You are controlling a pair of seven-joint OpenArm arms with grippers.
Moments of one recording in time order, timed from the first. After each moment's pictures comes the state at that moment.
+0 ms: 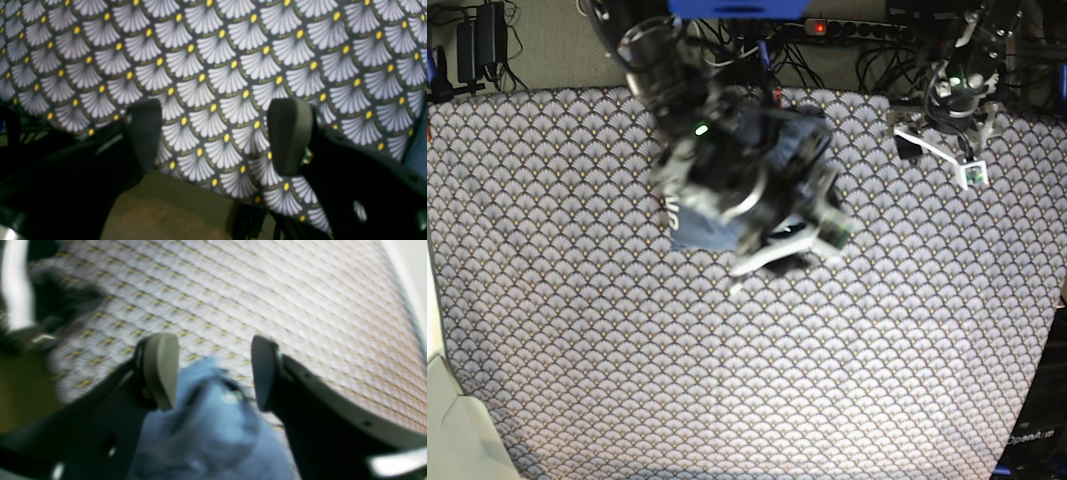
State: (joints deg) left arm 24.7 -30.0 12.0 110.4 -26.4 38.0 38.1; right arm 1.2 -8.3 -25.1 112.6 -9.2 40.1 -56.0
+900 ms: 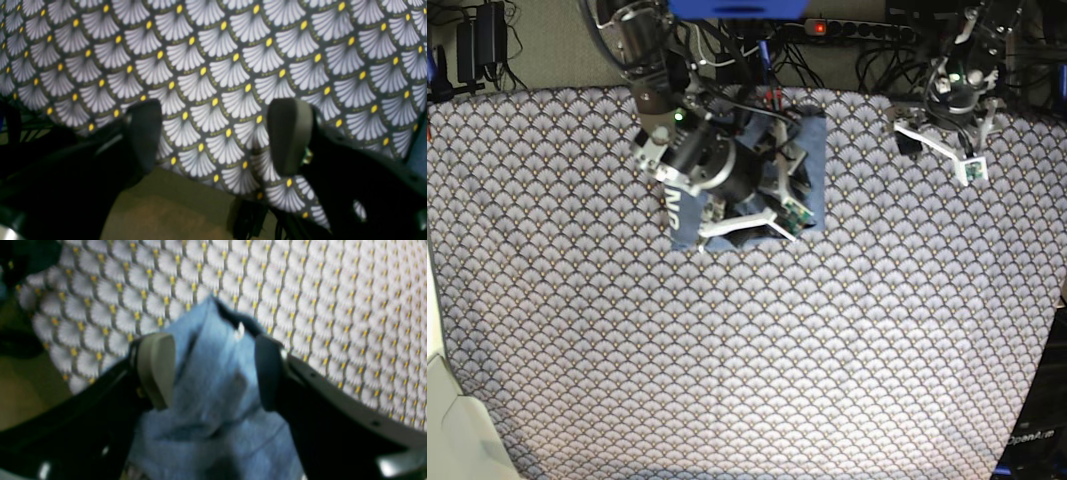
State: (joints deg) left arm 25.6 -30.0 11.9 110.4 -26.4 38.0 37.6; right arm -7.0 -8.4 -19.6 110.7 -9.4 40.1 -52.8
